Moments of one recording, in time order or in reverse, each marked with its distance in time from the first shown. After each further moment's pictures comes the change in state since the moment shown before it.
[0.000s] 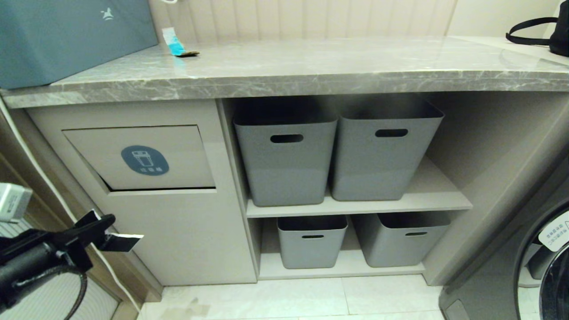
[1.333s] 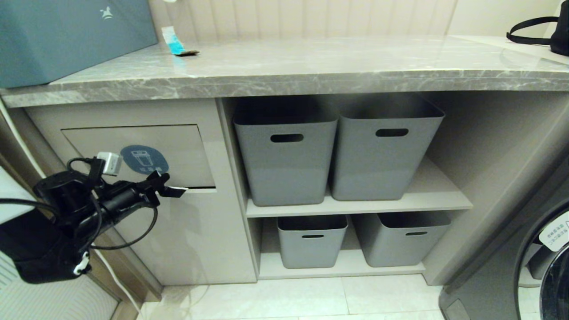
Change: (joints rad) left arm -0.046 0.779 -0.484 -0.485 -0.120 -0.085; right arm 0.000 0.000 0.000 0.000 0.000 0.000
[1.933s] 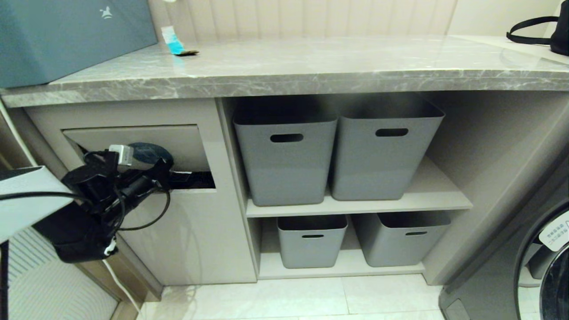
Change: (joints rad) left arm -0.022 0.169 -0.234 -0.068 0.105 -0.041; right arm 0.000 0.000 0.000 0.000 0.000 0.000
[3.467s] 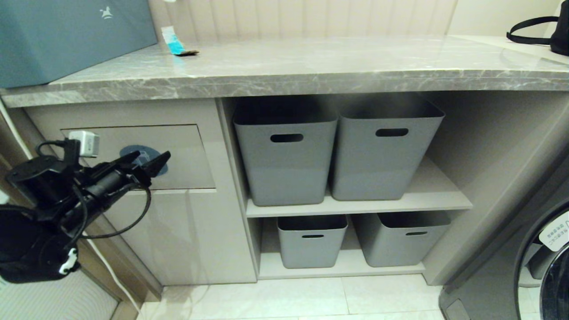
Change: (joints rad) left arm -0.015 -0.344 0.295 0.017 0.054 -0.014; right arm 0.000 0.000 0.000 0.000 0.000 0.000
